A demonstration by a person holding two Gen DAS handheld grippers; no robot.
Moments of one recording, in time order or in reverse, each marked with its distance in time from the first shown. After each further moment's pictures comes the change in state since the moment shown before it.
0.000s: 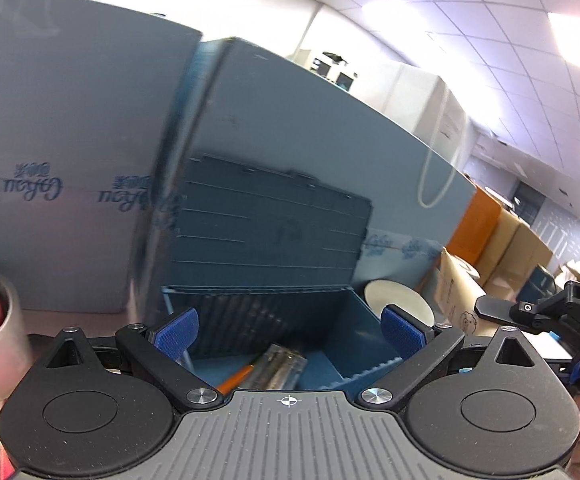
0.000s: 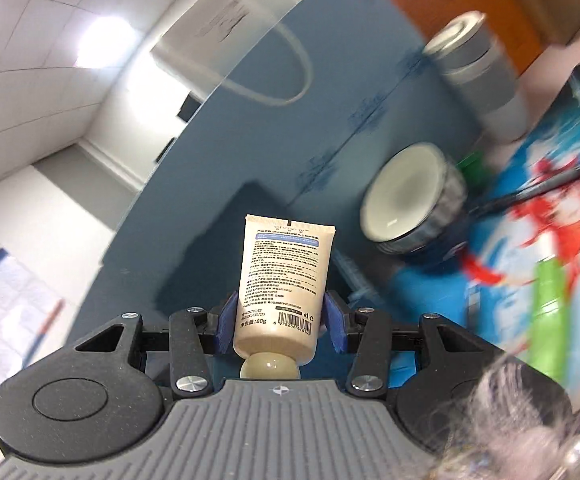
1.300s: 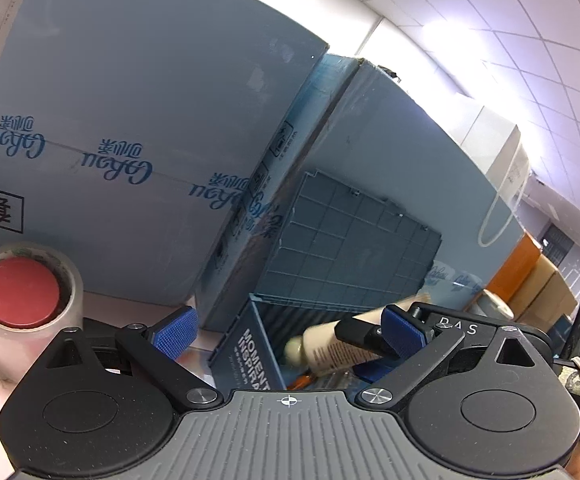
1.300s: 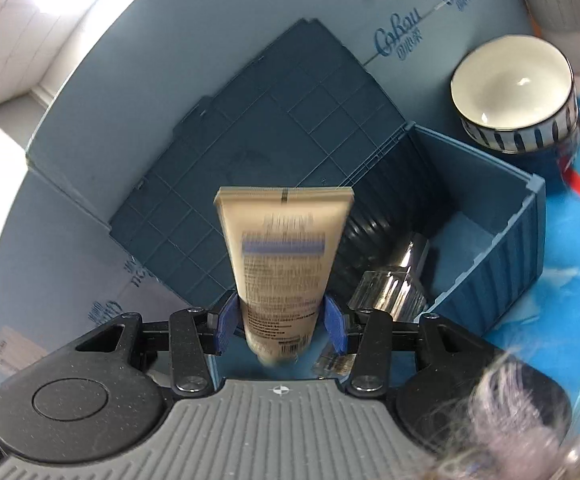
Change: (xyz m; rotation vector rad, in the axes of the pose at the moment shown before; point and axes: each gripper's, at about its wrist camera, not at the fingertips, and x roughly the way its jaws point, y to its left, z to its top) left arm -0.008 0.049 0.005 -0.149 -0.009 0.090; right arm 0.141 0.058 -0.062 -0.076 0.108 -0.199
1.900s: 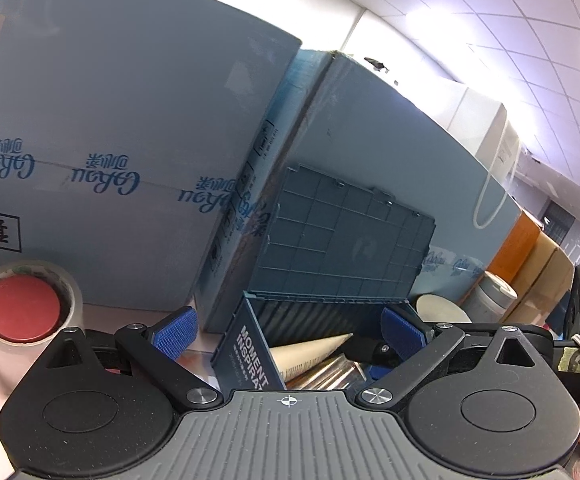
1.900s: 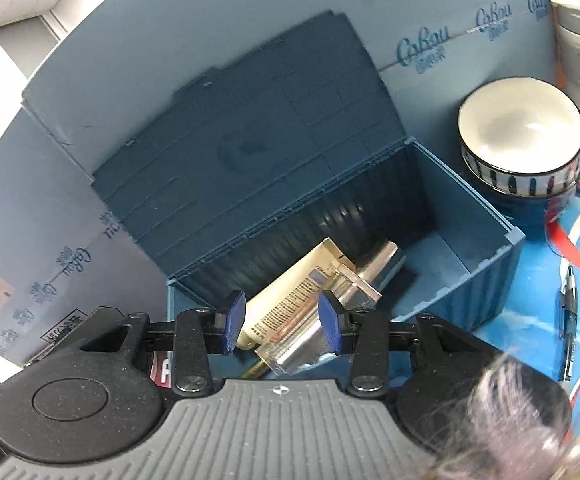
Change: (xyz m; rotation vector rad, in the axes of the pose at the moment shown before) left arm 0.000 -0.009 -0.003 0.082 0.002 -0.002; right arm 0.000 0.004 0.008 -0.183 0.104 -0.078
